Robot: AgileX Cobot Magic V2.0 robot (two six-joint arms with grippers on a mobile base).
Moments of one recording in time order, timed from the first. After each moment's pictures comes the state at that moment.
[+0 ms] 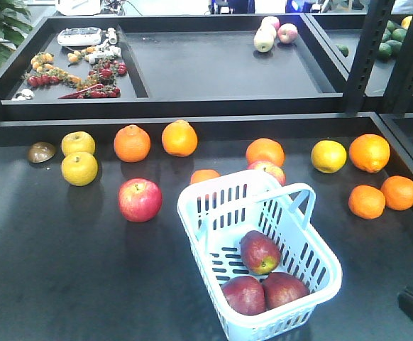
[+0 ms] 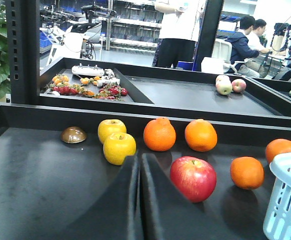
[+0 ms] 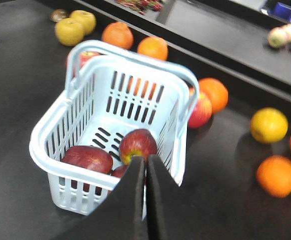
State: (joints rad) left arm 0.02 -0.01 0.03 -0.12 0.10 -0.04; right arm 0.20 0.28 -0.31 0.43 0.56 -0.73
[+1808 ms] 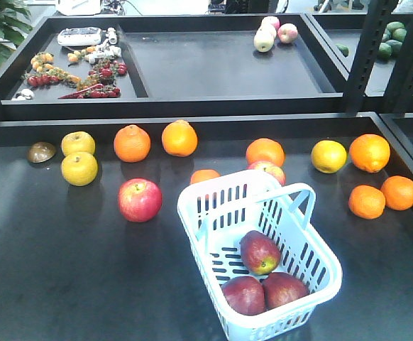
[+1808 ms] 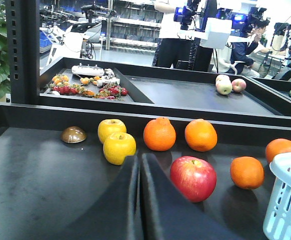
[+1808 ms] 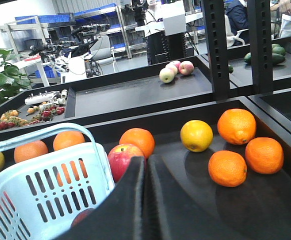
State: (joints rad) left arm 0.02 -0.01 0.03 -0.12 0.10 -0.04; right arm 0.06 -0.01 0.03 -0.14 0.10 0.29
